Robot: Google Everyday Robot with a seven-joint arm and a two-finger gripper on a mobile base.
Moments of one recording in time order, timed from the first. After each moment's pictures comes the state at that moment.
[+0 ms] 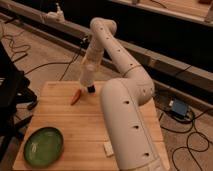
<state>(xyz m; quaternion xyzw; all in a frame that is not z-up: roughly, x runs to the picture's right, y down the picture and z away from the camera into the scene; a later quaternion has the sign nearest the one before) -0.071 -0.118 0.861 -0.36 0.14 0.70 0.60</state>
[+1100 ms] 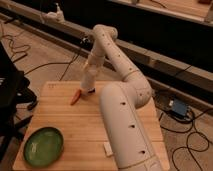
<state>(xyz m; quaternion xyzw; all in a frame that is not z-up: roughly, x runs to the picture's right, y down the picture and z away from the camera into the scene) -0.058 -0.095 0.883 -0.38 0.16 0.70 0.59</state>
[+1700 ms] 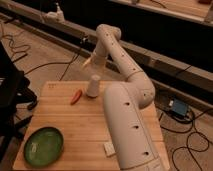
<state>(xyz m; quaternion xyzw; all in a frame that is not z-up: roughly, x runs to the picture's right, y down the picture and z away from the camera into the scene) -0.053 -0.096 0.879 -0.39 0.14 0.70 0.58</state>
